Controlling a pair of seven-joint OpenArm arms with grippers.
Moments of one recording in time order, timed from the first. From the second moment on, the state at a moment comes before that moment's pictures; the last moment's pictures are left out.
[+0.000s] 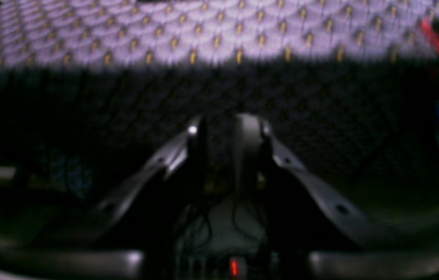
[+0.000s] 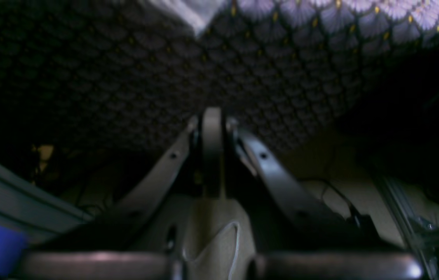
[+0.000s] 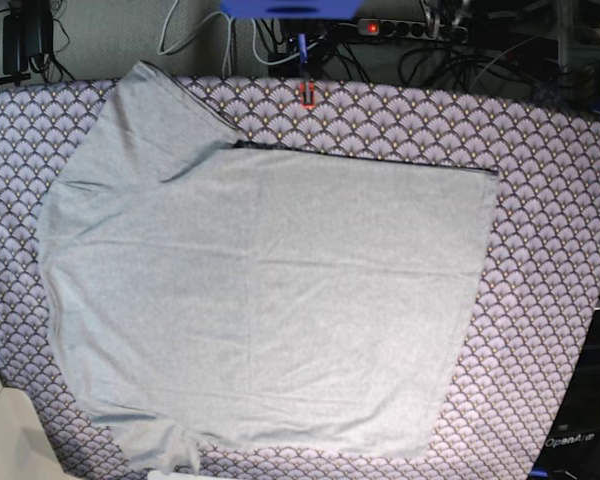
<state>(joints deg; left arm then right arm) 51.4 -4.3 -2.2 72.8 -1.9 0.6 -52.5 -49.3 4.9 2.4 49.8 7.6 -0.8 74.2</state>
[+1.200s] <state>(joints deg) 43.0 -4.6 -19.9 112.6 -12.4 0.4 11.1 -48.2 5.7 6.7 88.4 7.7 0.0 30.2</state>
